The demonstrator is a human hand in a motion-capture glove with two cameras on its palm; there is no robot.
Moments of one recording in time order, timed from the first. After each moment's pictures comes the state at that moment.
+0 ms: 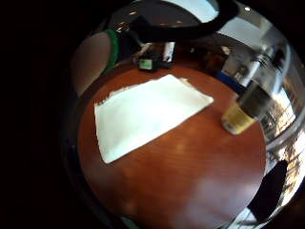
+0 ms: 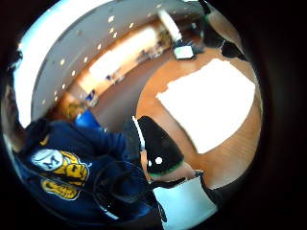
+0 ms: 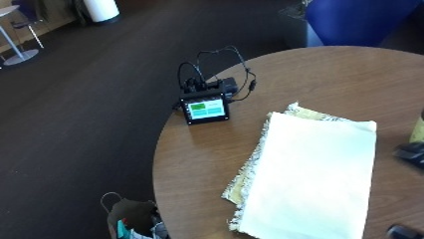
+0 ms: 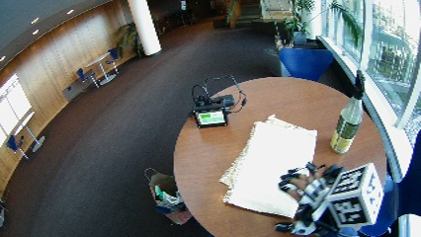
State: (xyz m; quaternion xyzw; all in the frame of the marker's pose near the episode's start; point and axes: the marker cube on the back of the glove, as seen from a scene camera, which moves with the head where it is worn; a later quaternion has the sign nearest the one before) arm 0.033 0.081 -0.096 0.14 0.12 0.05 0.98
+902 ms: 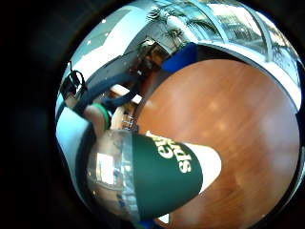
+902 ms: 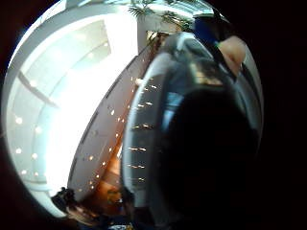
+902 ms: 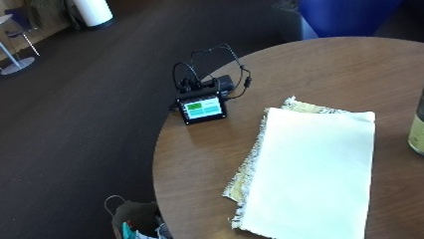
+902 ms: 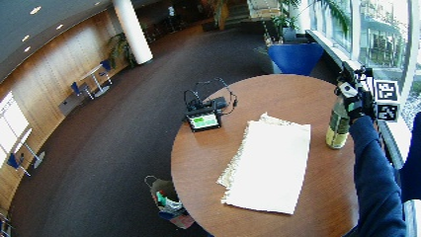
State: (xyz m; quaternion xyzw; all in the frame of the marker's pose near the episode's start) arm 0.271 0.028 -0.268 0.39 -0.13 0.44 0.80
